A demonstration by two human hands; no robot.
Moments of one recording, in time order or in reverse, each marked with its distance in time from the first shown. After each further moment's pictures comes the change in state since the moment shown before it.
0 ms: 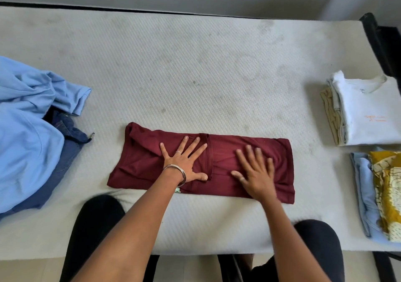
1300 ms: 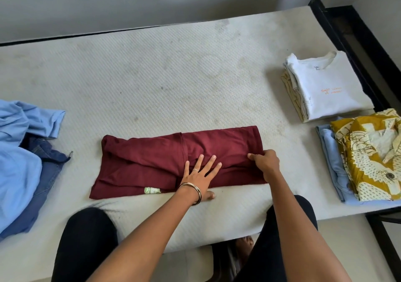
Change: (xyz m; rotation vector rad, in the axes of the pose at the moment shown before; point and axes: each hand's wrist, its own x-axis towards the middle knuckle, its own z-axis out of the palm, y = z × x) left_hand -0.021 0.120 0.026 0.136 -0.055 0.275; right_hand -0.011 0.070 -0.046 0.895 0.041 0.865
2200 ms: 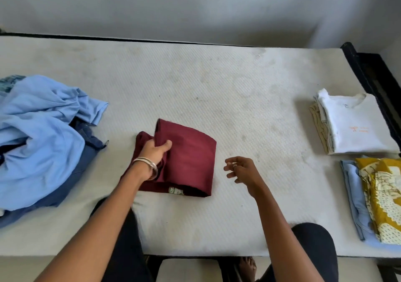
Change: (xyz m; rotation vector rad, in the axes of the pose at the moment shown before) left_hand -0.105 -0.148 -0.085 -1.686 0.693 -0.546; right_hand -0.106 -0.074 0.062 0.078 -0.456 -0.336
